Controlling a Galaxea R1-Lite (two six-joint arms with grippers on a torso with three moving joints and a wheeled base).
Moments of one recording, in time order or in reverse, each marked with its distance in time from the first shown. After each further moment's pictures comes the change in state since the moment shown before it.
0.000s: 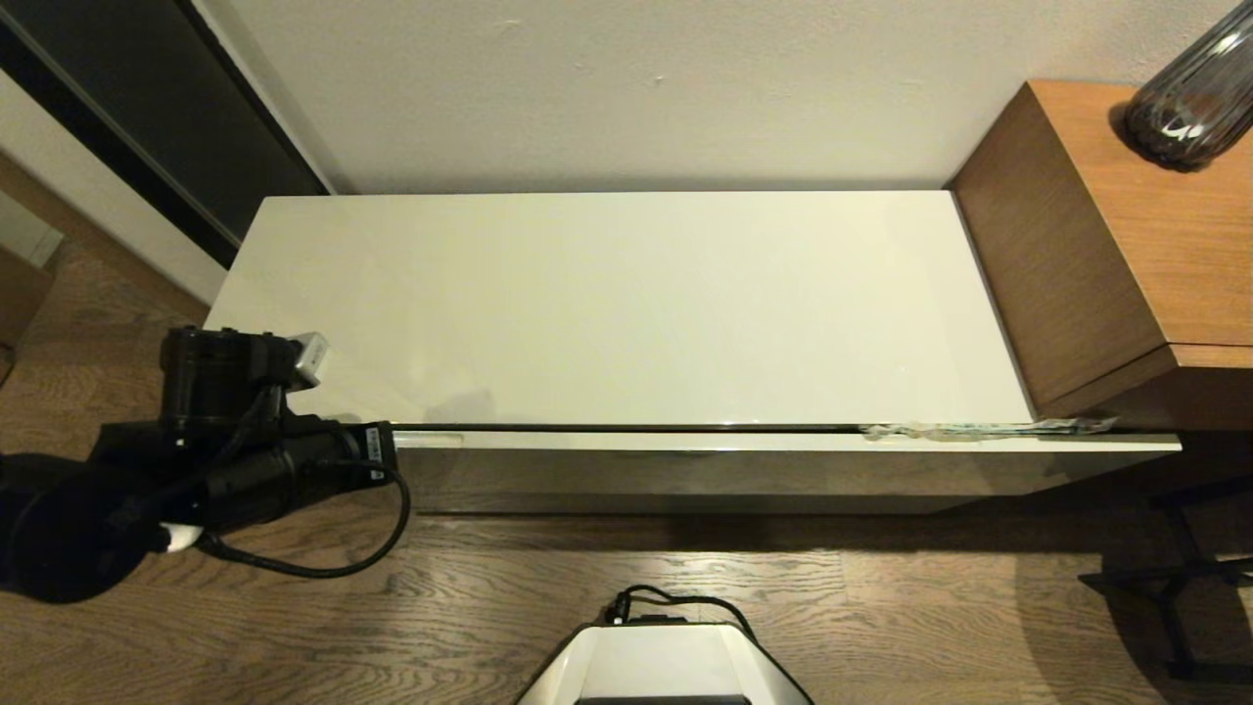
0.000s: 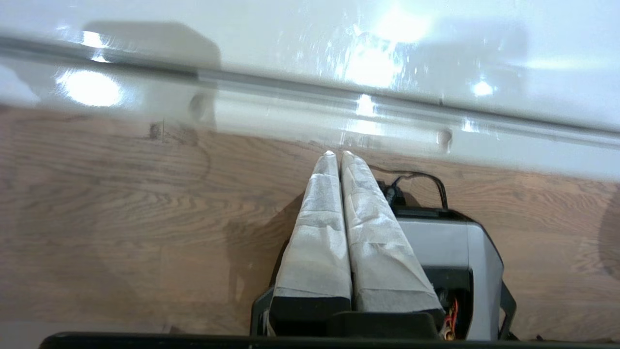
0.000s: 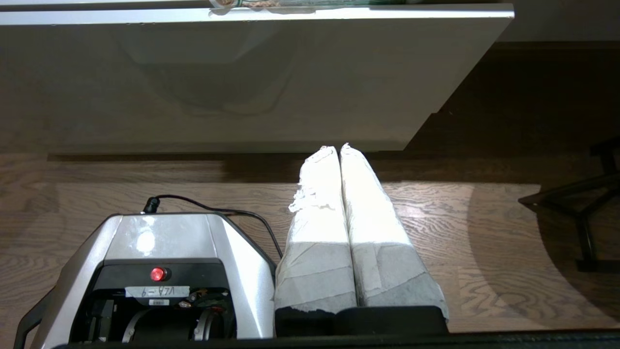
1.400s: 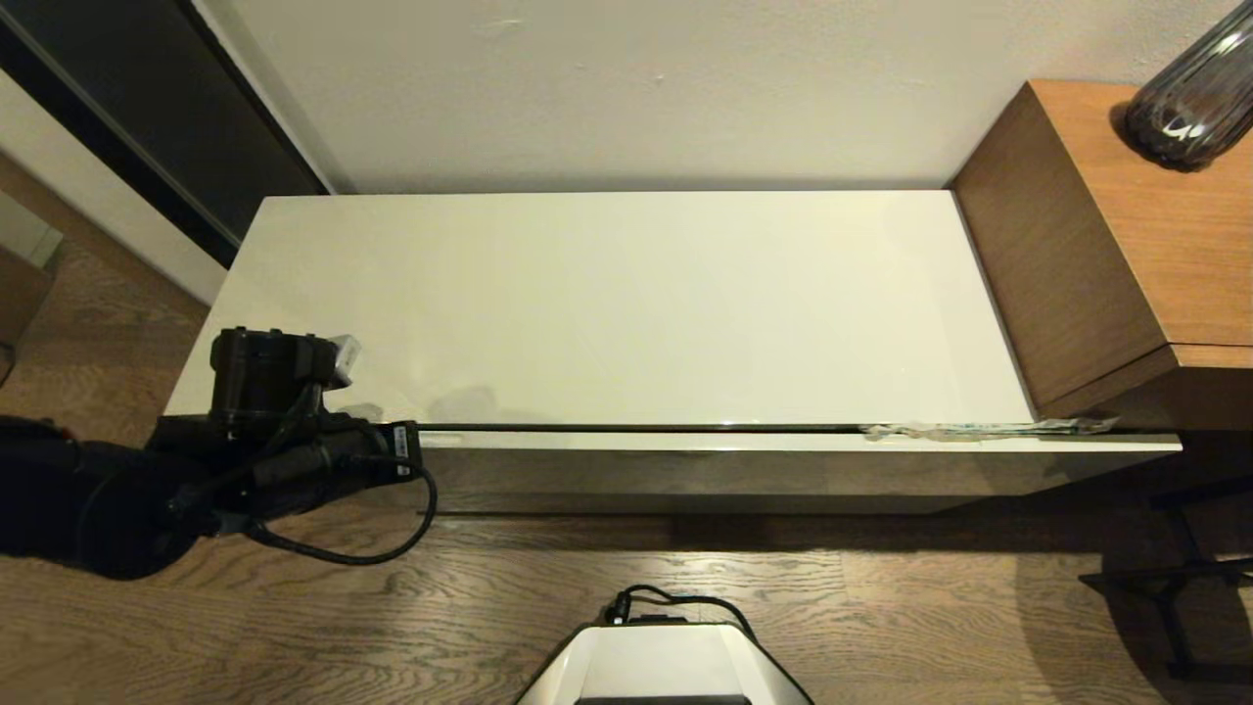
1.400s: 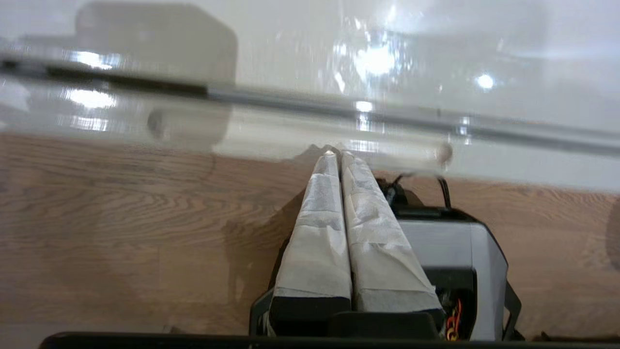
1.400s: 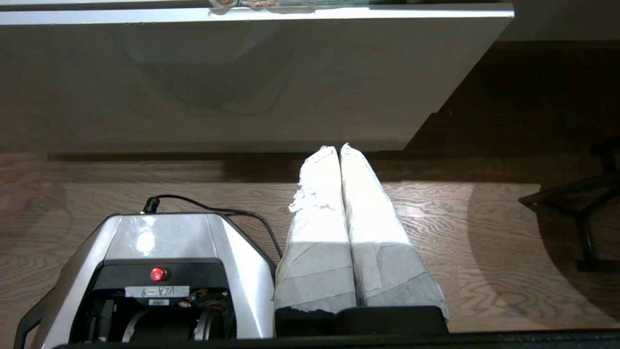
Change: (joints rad) left arm -0.027 0.076 -0.044 -0.011 0.014 0.000; right arm 0.000 0.000 0.000 0.000 0.000 0.000
